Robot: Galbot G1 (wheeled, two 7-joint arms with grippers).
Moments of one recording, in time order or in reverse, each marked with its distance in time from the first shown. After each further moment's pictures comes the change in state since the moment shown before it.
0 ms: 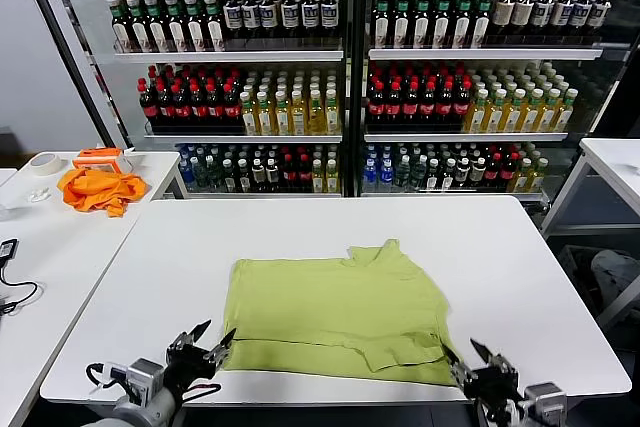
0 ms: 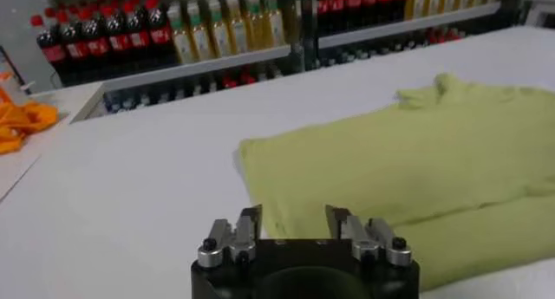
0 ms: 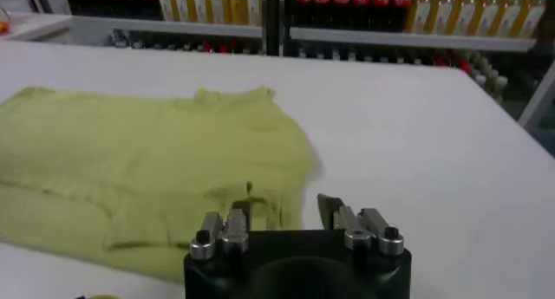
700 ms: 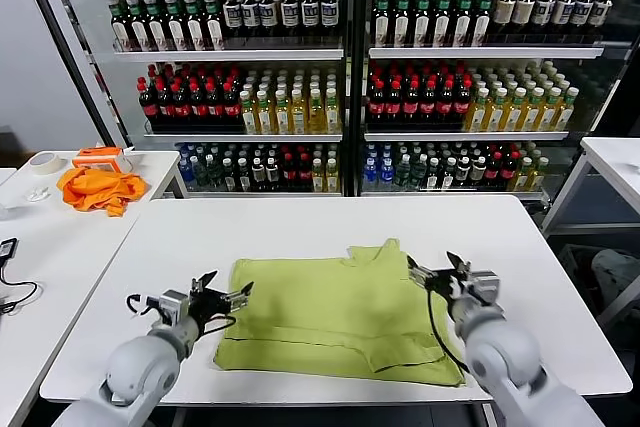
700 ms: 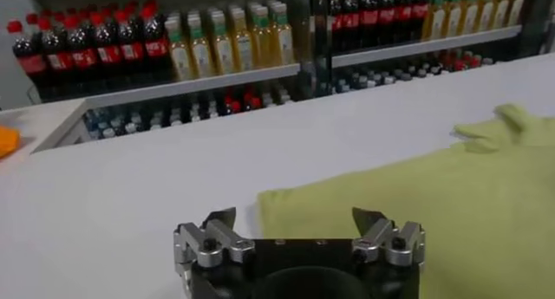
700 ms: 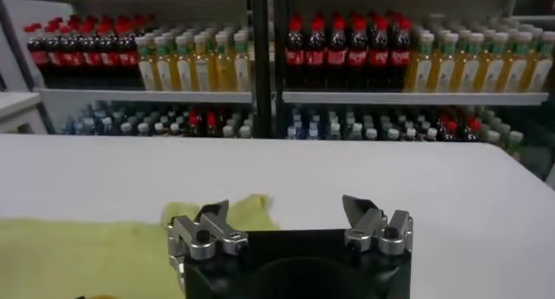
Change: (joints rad) left arm -0.478 -0.035 0.230 0.432 -0.046 -0.044 0.061; right arm 0.712 0.170 -0.395 -0.525 0.042 -0.036 0.080
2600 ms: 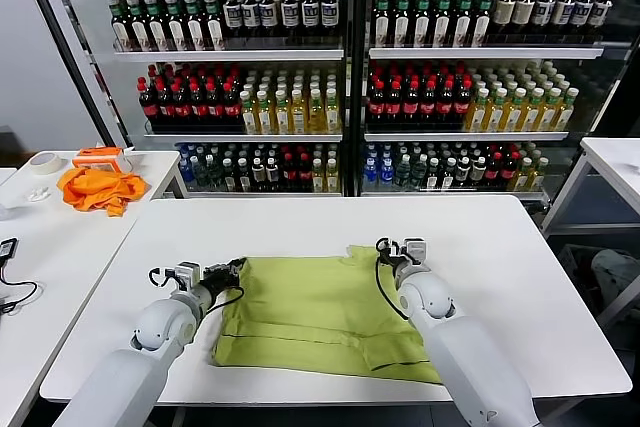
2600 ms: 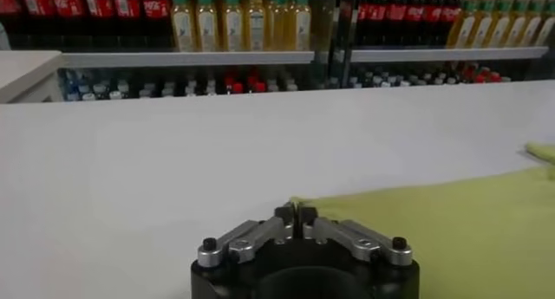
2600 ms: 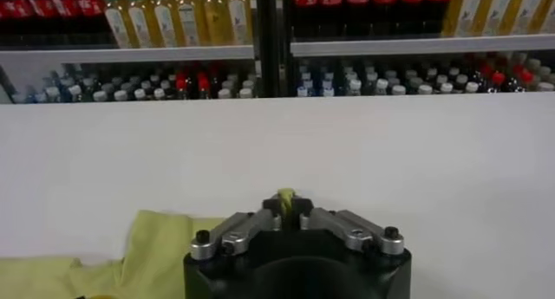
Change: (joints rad) left arm -0.175 -0.070 0.062 0.283 -0.087 -0.063 0.082; right arm 0.201 0.168 -0.111 -0.392 -0.090 0.080 -0.066
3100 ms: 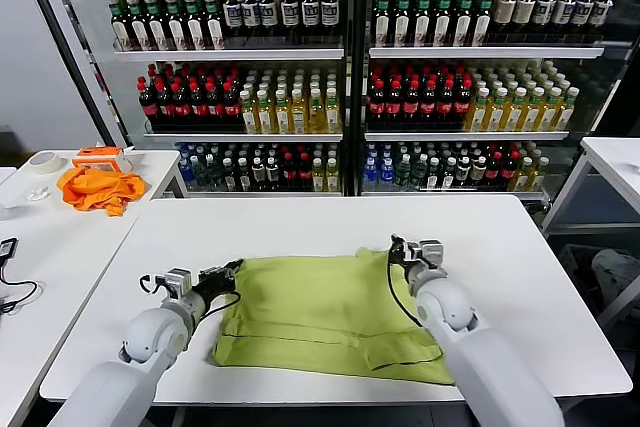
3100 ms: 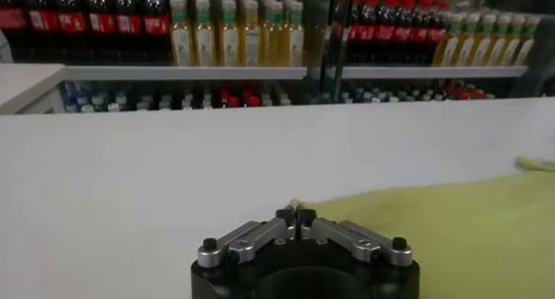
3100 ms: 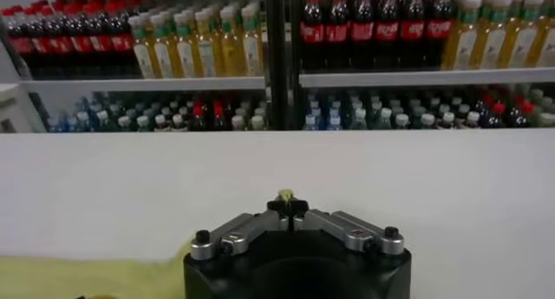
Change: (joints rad) left arm 0.100 0.053 -0.046 -0.124 -0.038 -0.052 -0.005; right arm -0.162 -0.122 0.076 0.296 0.028 -0.022 0.007
